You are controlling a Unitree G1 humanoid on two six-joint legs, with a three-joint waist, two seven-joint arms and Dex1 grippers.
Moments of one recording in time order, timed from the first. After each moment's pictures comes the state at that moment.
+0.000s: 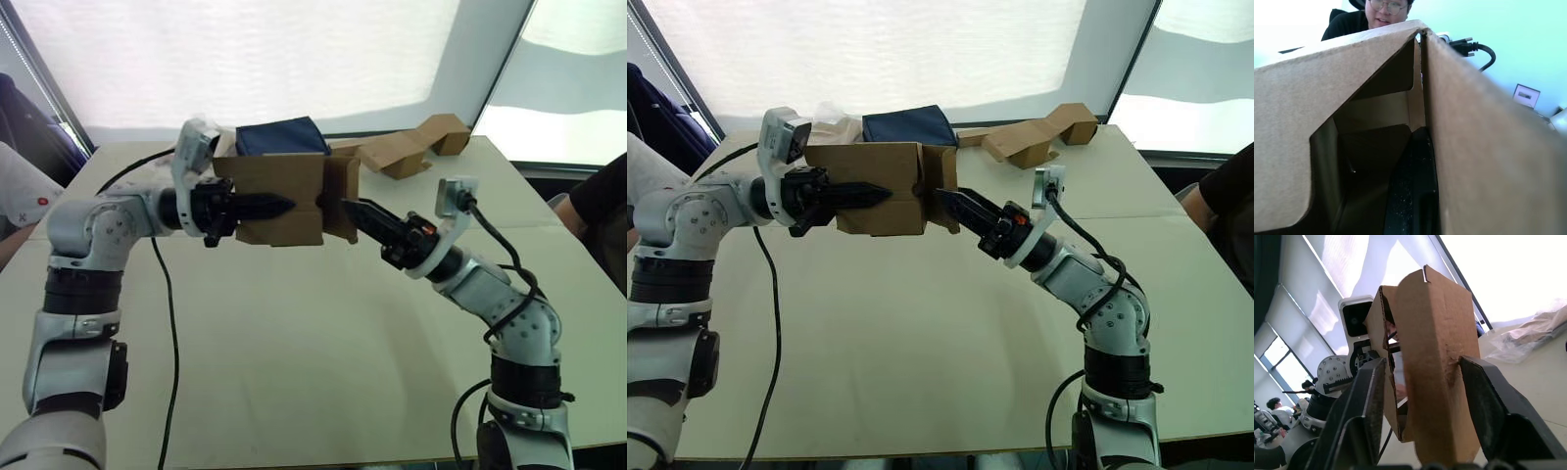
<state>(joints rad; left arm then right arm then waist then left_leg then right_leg) -0.91 0.67 0.06 0.12 -0.82 0.95 -1.28 -0.50 -0.28 -0.22 -0.29 1.20 0.86 0.49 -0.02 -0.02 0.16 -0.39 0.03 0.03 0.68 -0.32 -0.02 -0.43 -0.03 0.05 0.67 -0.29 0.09</state>
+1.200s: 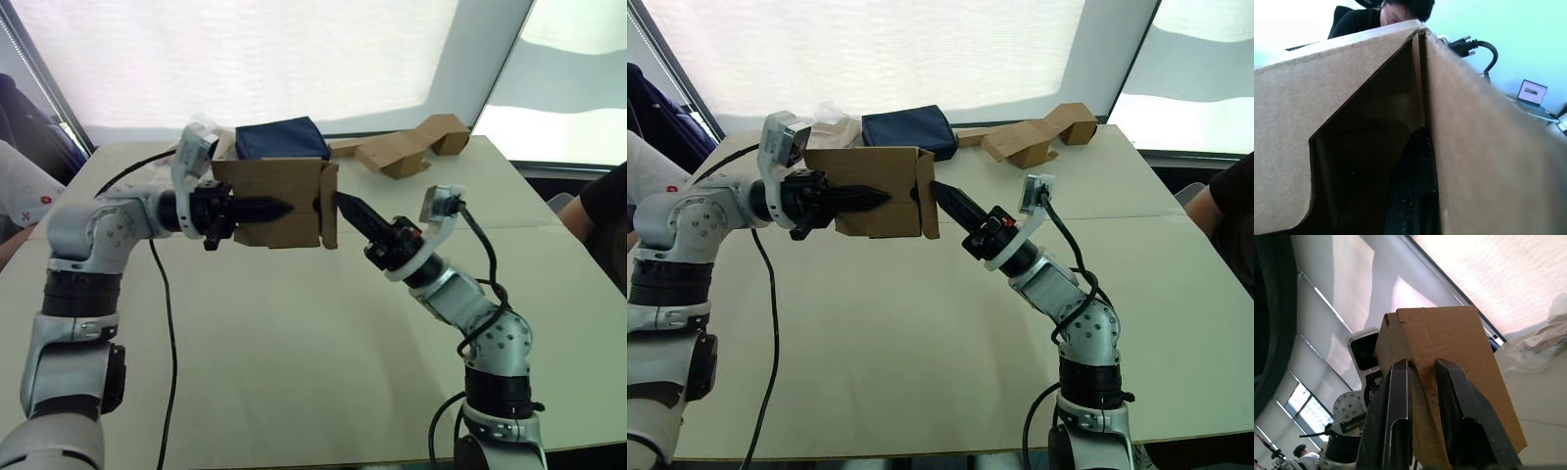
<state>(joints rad) -0.90 0.68 0.05 0.12 -0.79 0.92 -1.29 -0.46 -0.16 -0.17 -0.29 1.28 0.76 0.36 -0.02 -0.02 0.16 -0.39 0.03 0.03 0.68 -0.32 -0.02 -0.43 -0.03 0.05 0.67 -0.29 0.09</state>
